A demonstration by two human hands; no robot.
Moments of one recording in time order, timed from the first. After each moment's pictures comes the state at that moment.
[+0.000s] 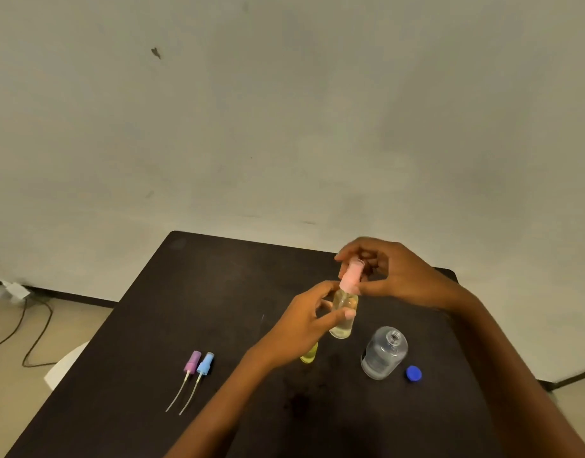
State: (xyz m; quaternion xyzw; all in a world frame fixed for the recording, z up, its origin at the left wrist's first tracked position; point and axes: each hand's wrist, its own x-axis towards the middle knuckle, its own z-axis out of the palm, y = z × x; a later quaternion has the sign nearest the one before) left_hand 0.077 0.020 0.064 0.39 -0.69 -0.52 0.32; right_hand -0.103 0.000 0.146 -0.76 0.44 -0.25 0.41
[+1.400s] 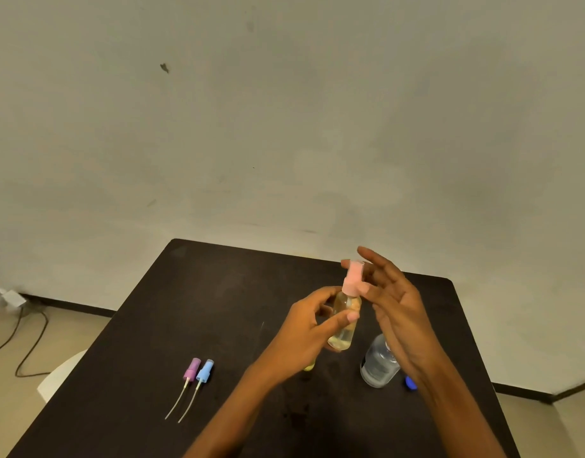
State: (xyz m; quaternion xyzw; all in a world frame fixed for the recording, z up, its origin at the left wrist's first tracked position) left_hand 0.076 0.042 0.085 0.41 -0.65 -0.53 0.36; right_hand -0.073 0.052 0.116 -0.51 0.42 -0.56 0.51
